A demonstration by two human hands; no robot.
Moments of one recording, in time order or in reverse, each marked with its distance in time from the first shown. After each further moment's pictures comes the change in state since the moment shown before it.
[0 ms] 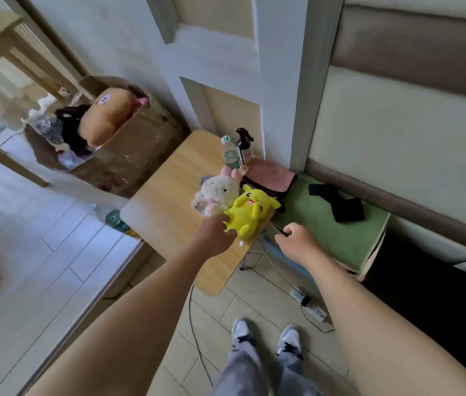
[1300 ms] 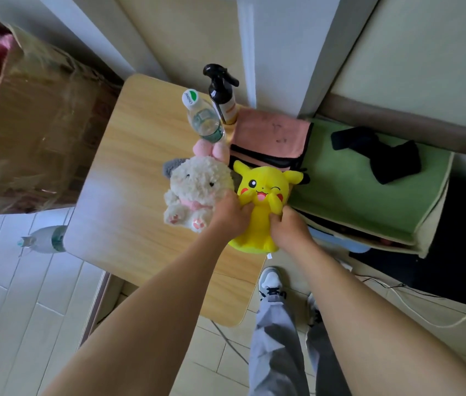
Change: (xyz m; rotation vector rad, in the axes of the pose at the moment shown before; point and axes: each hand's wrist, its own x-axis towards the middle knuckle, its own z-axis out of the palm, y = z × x) left_hand 0.261 -0.055 0.081 0.080 -0.232 -0.028; right_hand 0.222 -0.006 0.123 0.248 0.093 0.320
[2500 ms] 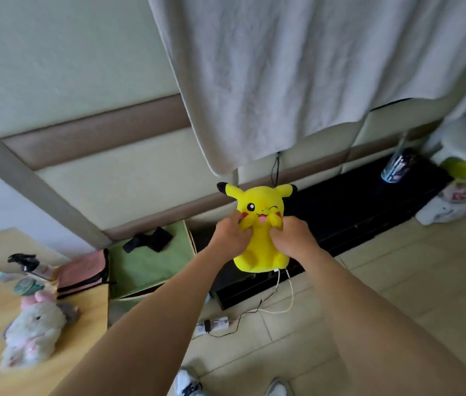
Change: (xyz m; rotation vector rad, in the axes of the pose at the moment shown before) left_hand -0.498 0.349 0.270 0.261 -0.183 0.931; right_hand -0.425 0.379 -0.389 0.238 0.699 -0.024
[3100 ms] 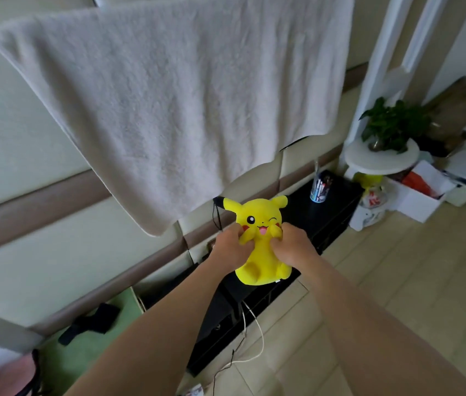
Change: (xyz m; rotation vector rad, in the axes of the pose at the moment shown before) left_hand 0.044 0.143 0.054 0.063 -0.077 0.270; right_hand 0.002 0.063 -0.133 0.007 0.283 0.115
